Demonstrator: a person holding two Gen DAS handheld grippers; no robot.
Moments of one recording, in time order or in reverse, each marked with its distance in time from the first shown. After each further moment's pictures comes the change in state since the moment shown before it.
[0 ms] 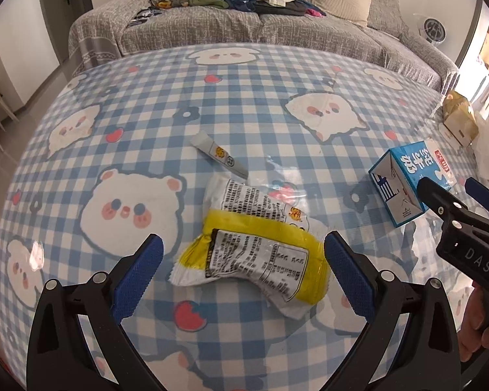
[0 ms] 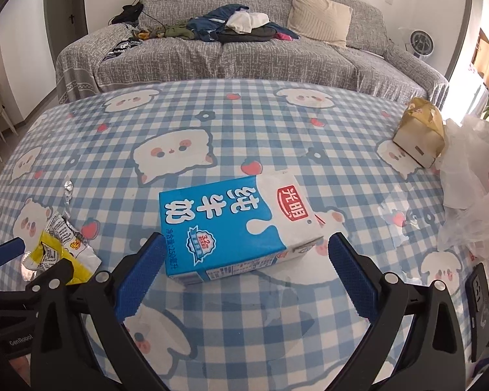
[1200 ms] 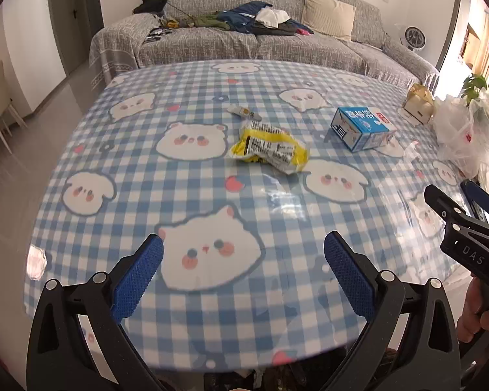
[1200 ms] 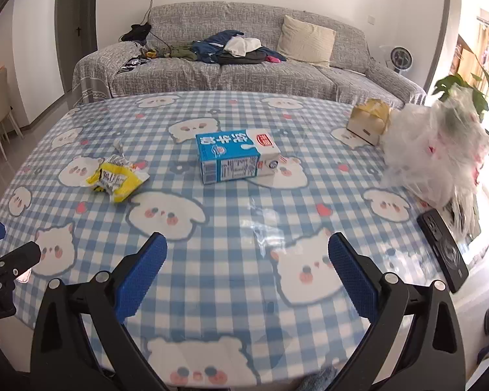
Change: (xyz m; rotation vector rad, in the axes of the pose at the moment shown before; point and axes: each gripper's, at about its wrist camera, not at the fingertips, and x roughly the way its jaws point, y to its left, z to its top) left arm -0.125 0.030 -0.108 0.017 -0.094 -0.016; right arm -0.129 0.002 -0.099 -0.011 -0.118 -0.040
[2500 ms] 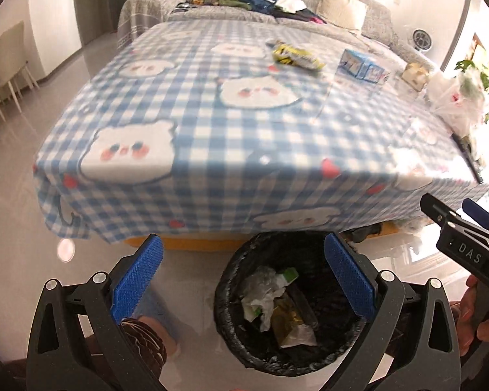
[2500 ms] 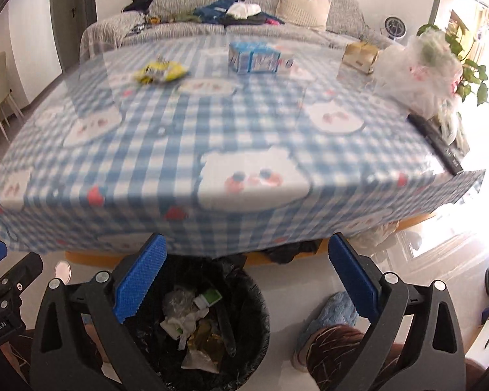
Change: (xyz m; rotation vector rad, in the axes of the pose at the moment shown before) left arm -0.055 0.045 -0.174 -0.087 0.034 -0.016; right arm -0.083 0.044 -0.147 0.048 0.114 -0.021
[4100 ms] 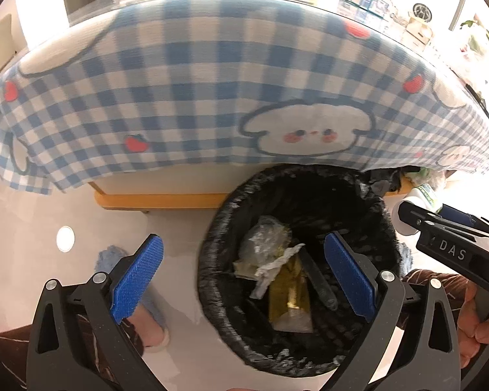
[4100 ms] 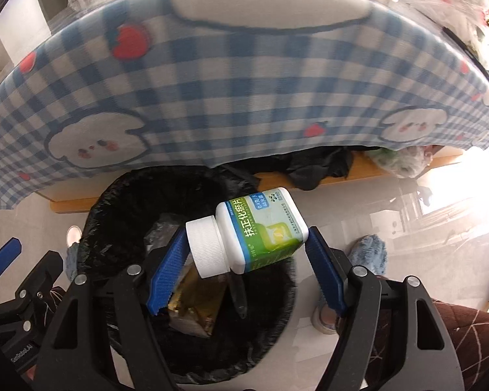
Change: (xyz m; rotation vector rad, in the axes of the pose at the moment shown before) left arm 0.086 -0.003 -0.081 0.027 0.095 0.022; right arm 0.099 0.026 -0.093 0.009 0.296 0.066
